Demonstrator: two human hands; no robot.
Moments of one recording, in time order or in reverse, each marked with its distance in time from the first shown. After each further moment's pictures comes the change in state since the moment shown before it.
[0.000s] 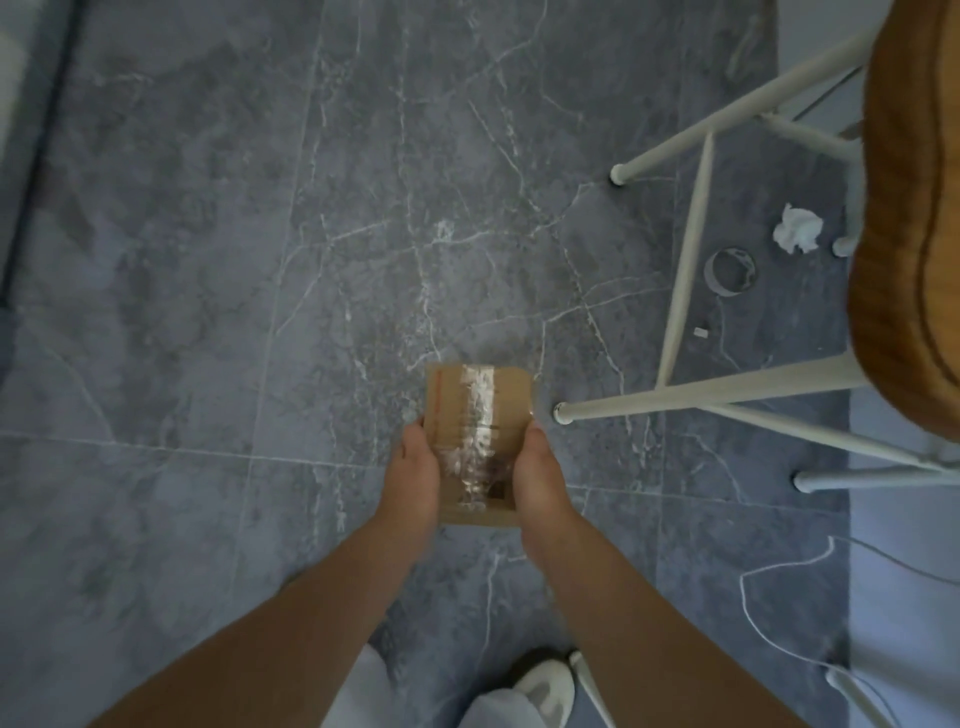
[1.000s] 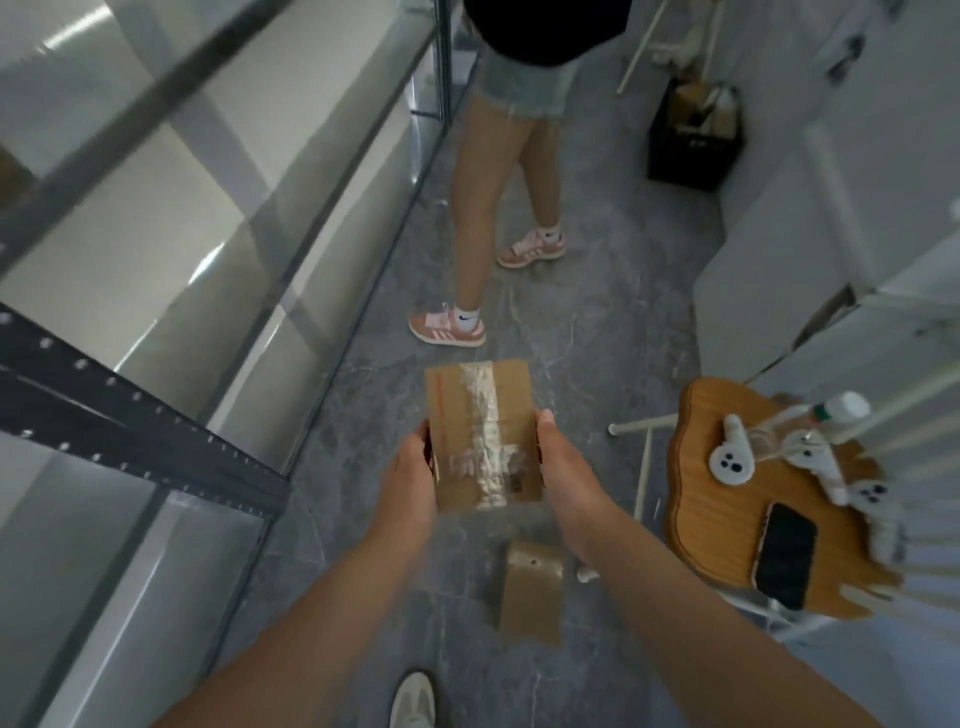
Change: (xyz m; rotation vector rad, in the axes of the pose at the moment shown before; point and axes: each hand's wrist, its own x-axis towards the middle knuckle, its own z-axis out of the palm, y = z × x) left_hand -0.381 0.266 -0.234 -0.254 -0.013 0.409; right_hand -0.466 -0.218 0.003 -0.230 -0.270 -0.552
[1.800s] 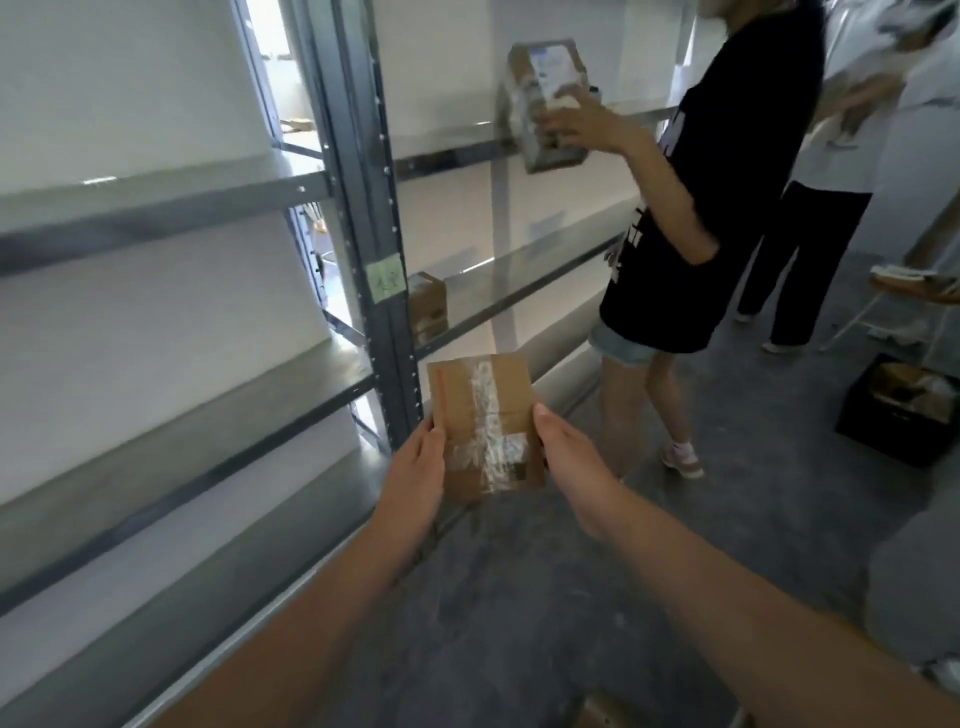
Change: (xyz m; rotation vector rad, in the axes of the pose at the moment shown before) left_hand -0.330 0.091 -0.165 0.010 0.378 0.524; right_hand -0.292 -0.126 0.075 -0.290 -0.444 -0.543
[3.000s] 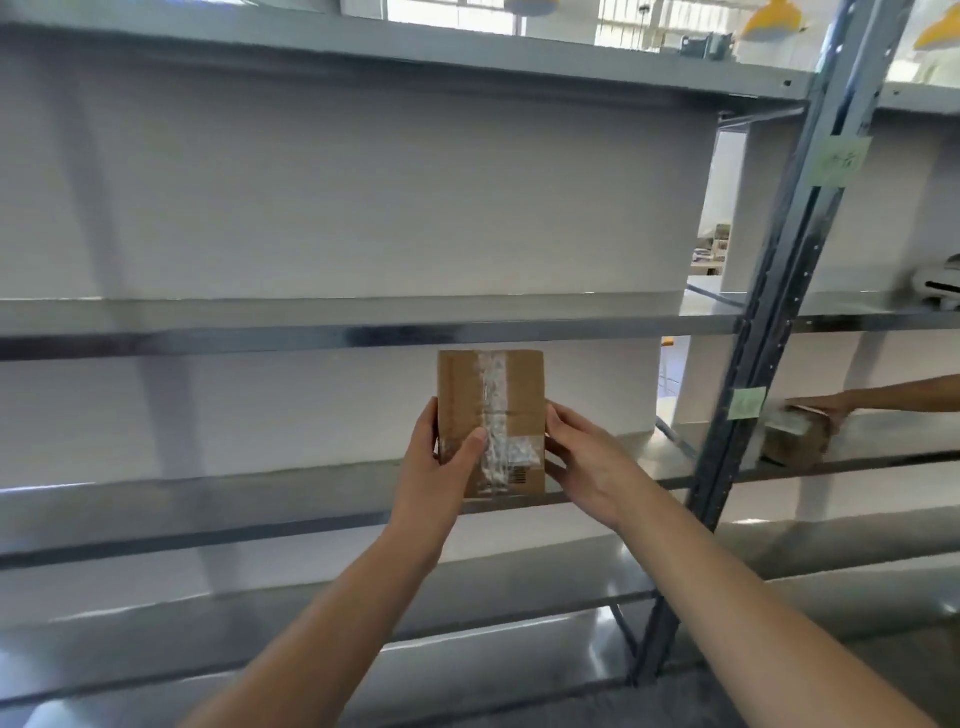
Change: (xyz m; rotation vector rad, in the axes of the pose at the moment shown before) left_hand -0.249 0.017 -0.338 -0.211 0.700 0.279; right_hand -0.208 -0.137 0.325 0.311 -0.843 -0.133
